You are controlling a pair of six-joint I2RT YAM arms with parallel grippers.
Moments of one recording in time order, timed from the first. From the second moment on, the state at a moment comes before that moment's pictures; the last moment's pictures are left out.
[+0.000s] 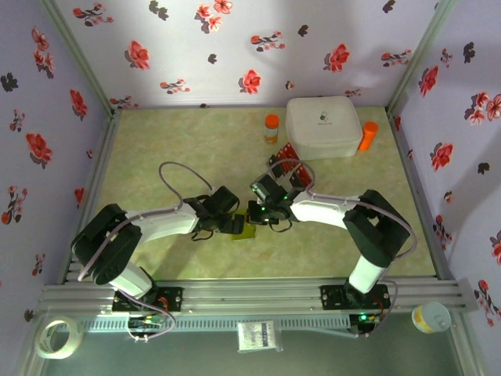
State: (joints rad) left arm -0.85 1.55 0.78 -0.41 -0.16 -0.64; right arm 0.84 1.70 0.94 -0.26 -0.22 0.84
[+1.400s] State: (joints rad) left arm -0.85 1.55 0.78 -0.41 -0.16 -0.64; right arm 0.88 1.67 0.80 -0.06 -0.17 0.87
